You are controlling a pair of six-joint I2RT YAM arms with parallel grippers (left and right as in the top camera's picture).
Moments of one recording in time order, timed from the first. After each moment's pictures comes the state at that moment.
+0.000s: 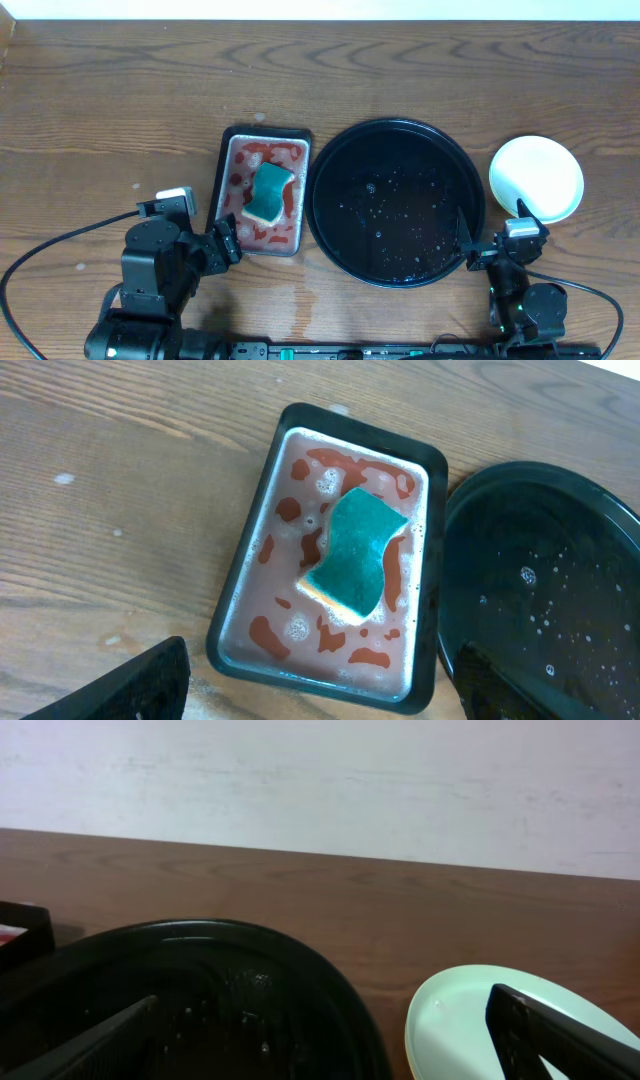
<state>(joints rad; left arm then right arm) -0.13 0.56 0.76 -0.91 0.00 -0.33 0.10 0.01 0.01 -0.07 -0.02 -0.04</state>
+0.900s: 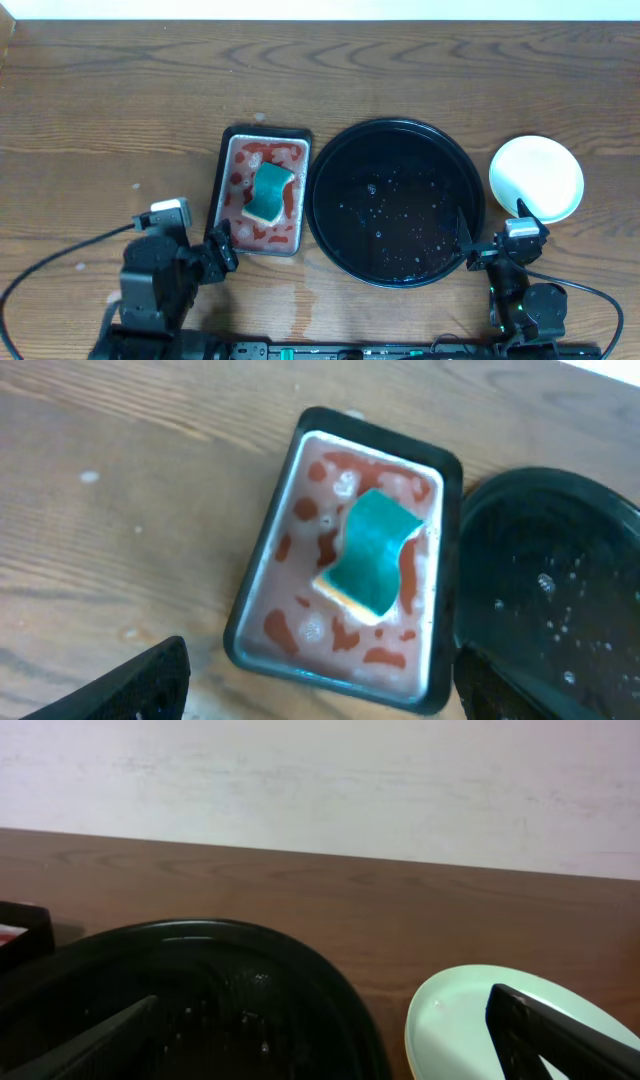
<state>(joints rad) -0.12 0.47 0.71 -0.92 -0.04 -0.33 0.10 0.01 0.01 -0.07 -0.02 -0.04</state>
